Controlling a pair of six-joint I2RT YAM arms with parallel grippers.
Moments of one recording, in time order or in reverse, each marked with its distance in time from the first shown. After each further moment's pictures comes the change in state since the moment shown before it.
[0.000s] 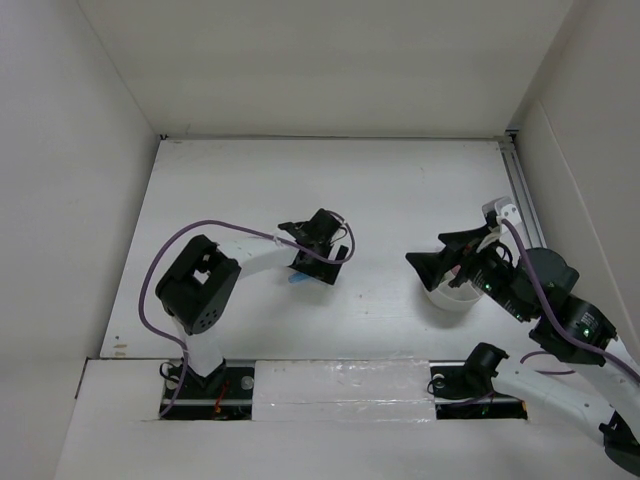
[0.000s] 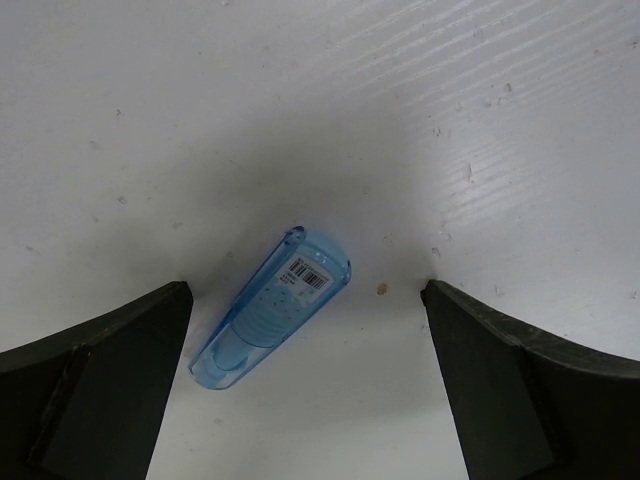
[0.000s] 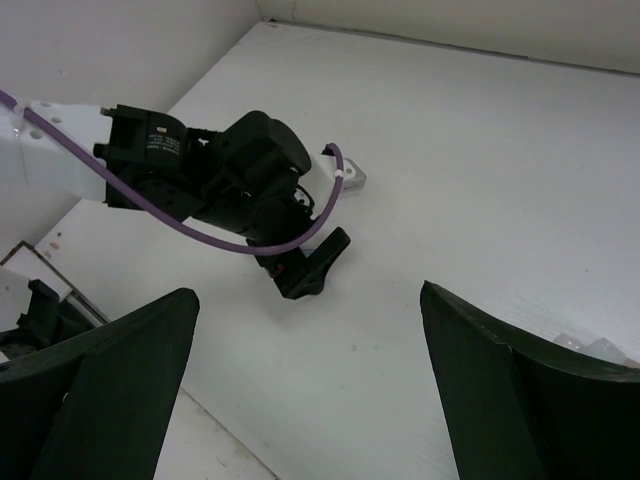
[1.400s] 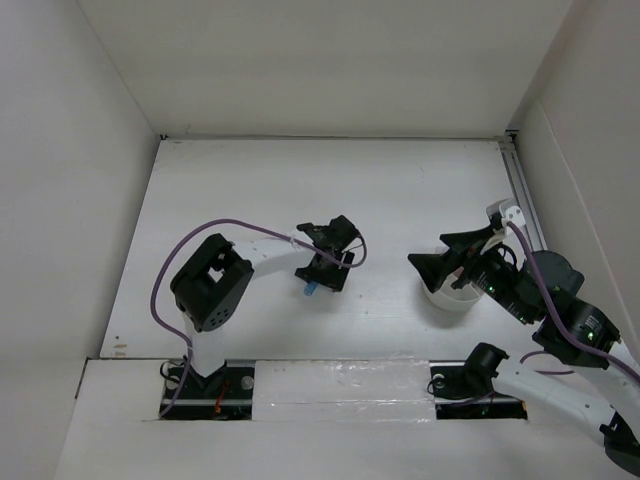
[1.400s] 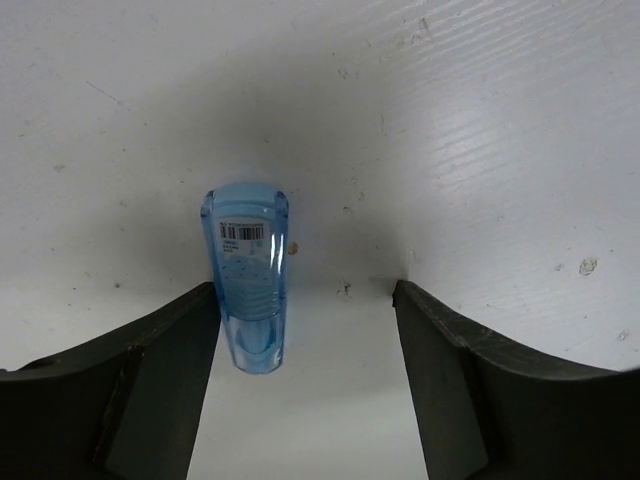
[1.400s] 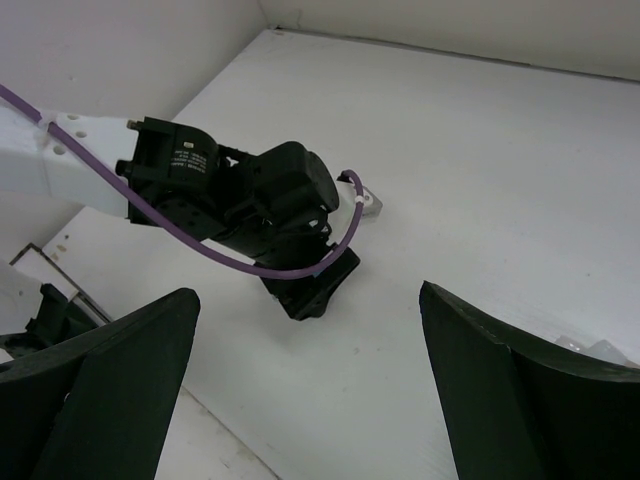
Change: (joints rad) left arm -0.100 0.068 0.103 -0.156 -0.018 -0.153; right arm 0.006 -0.018 0.000 0.000 0.000 0.000
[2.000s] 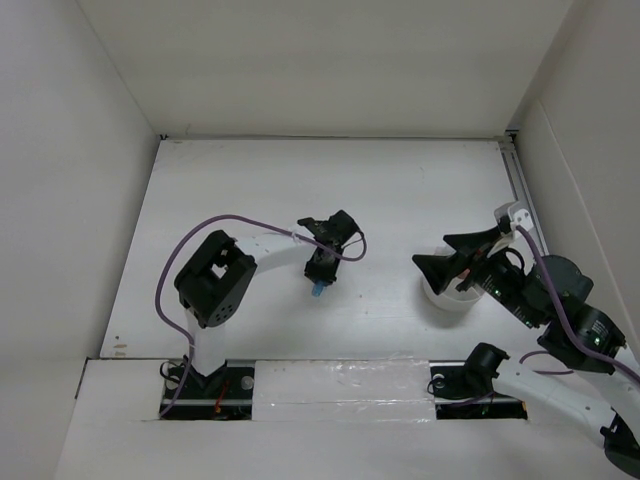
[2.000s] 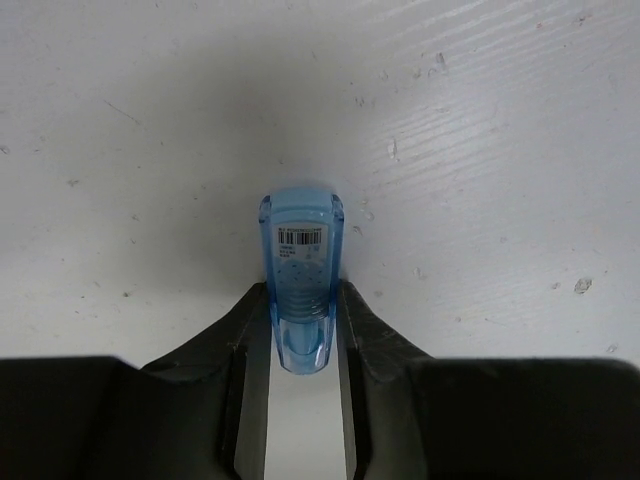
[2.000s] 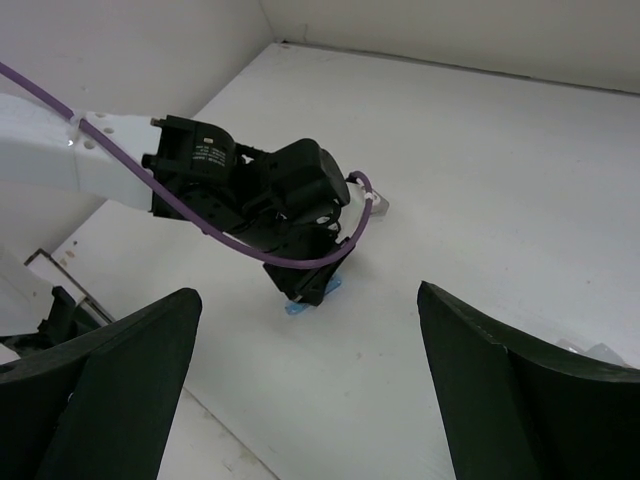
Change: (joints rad) left arm 0.025 0.040 0.053 -0.031 0.023 -0.015; right arm 0.000 -0.030 -0.002 0.001 -0.004 -0.003
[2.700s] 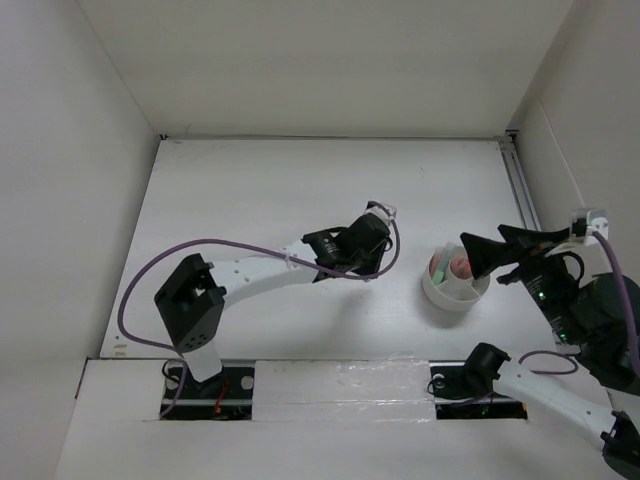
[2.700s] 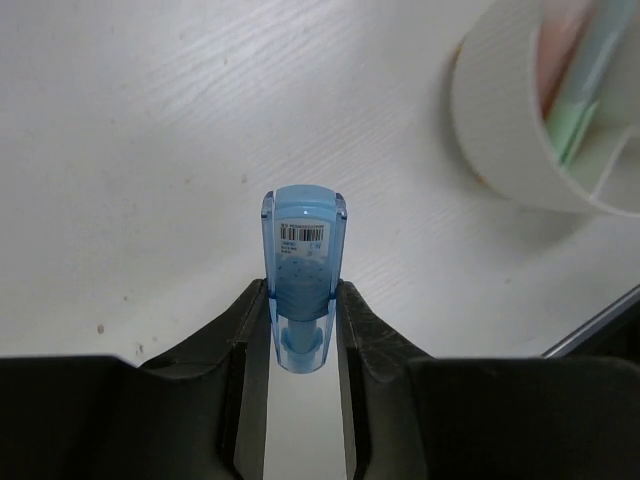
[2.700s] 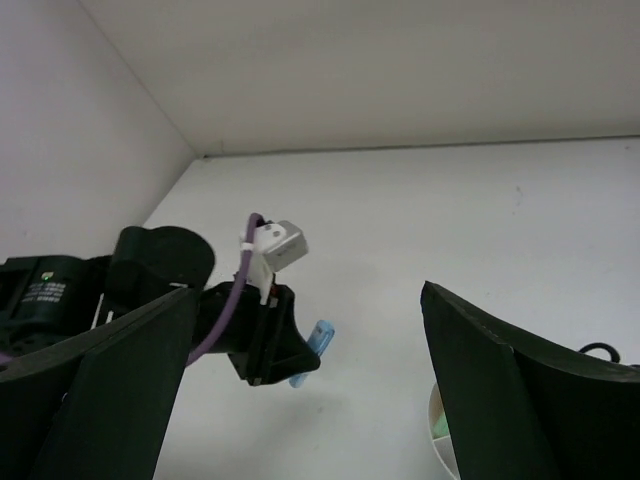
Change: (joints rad) left arm -0.225 -0.171 0.060 0.234 -0.064 -0.056; right arm 0.000 -0.075 0.120 -0.077 0.280 0.027
